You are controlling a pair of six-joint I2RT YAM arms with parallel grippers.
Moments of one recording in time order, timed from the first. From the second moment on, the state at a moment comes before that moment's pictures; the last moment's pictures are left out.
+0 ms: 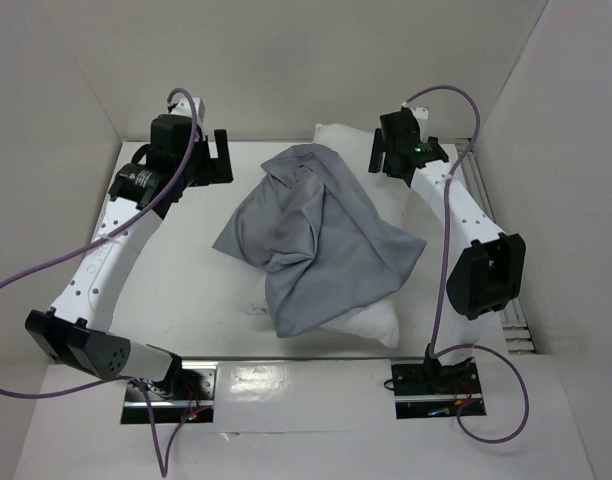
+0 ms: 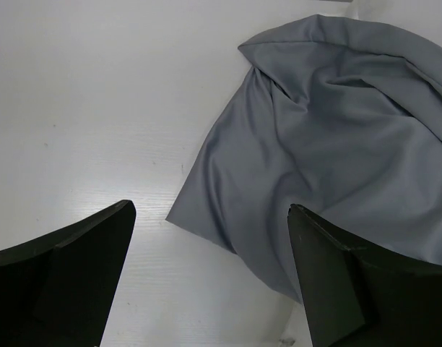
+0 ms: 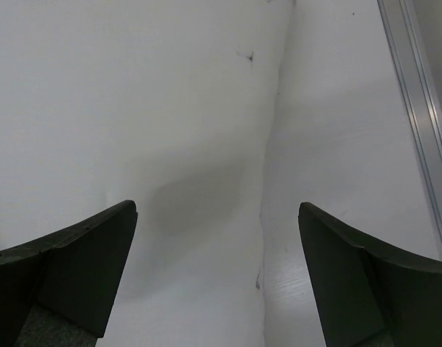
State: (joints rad) left arm -0.30 1.39 1.63 -0.78 -0.22 -0.25; right arm 0.28 1.76 1.68 -0.70 0.49 0.35
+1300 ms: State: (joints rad) left arm -0.21 2.11 1.95 -0.76 0.29 -0.48; right arm 0.71 1.68 1.80 -0.89 0.27 0.28
